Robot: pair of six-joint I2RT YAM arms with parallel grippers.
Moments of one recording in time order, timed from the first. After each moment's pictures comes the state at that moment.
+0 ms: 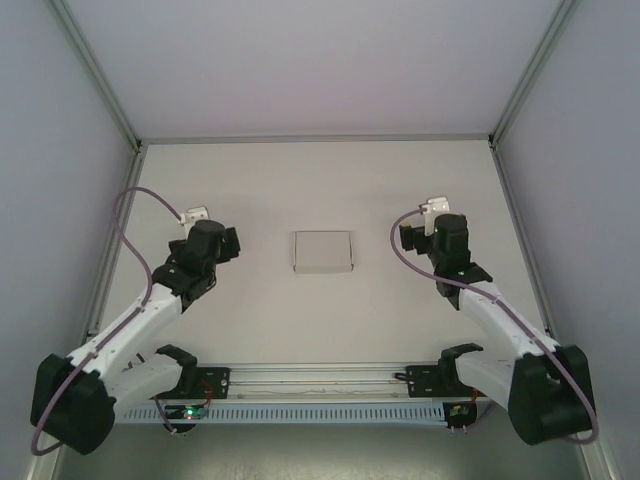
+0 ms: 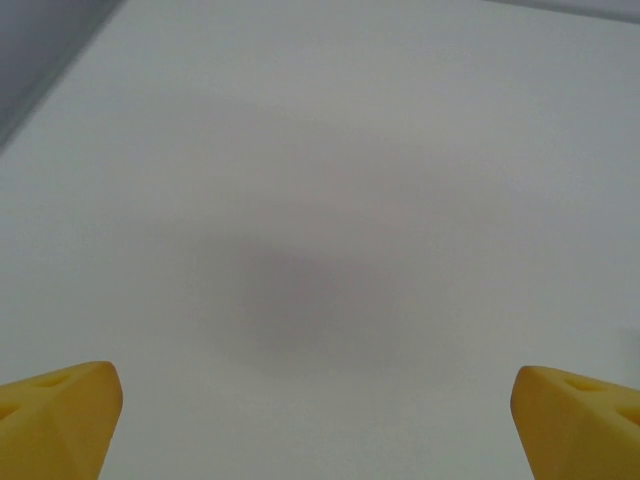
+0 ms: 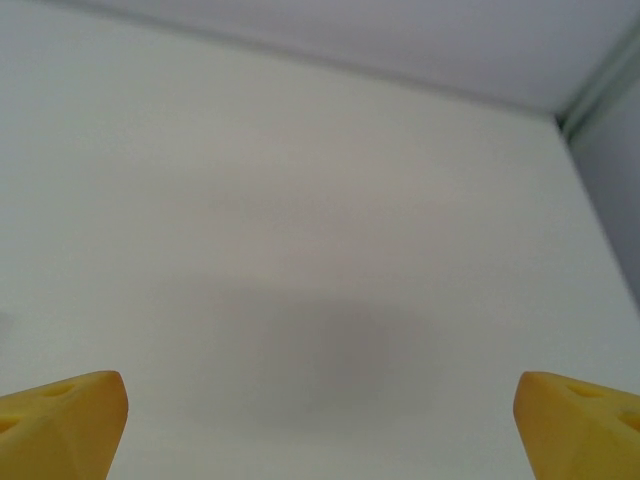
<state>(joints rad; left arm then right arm) -0.33 1.02 0.62 -0.30 -0.44 -0.42 0.18 1.08 0.48 0.10 0.19 -0.08</state>
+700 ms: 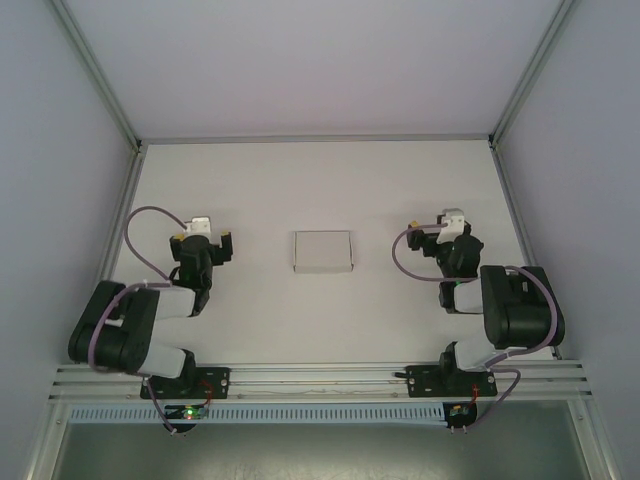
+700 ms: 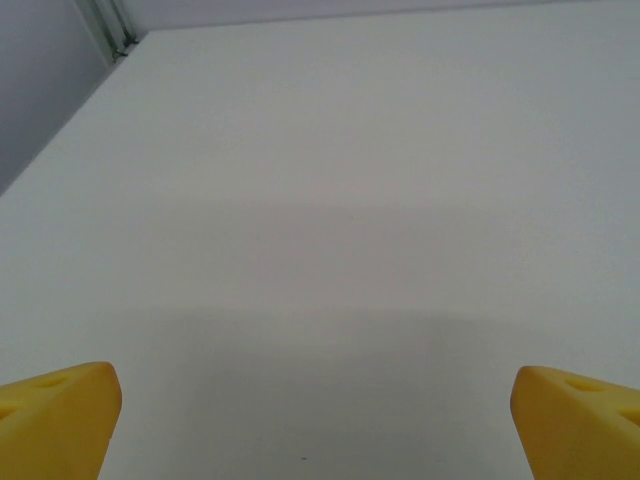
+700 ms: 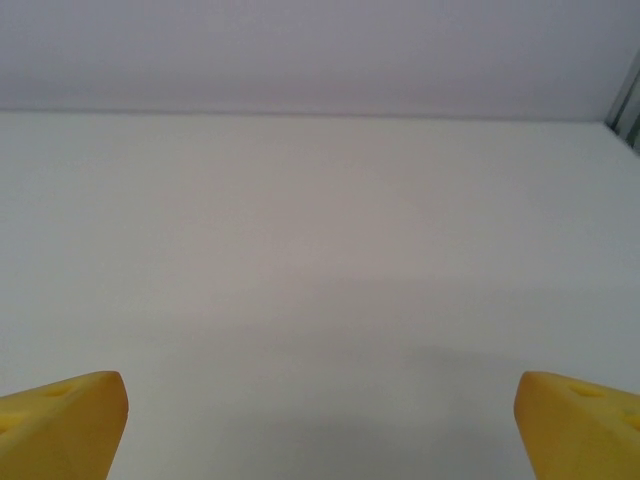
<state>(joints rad) -0.11 1.48 0.29 0.75 -0.28 -0.04 -0.06 1.54 0.26 1.04 -0.16 0.01</state>
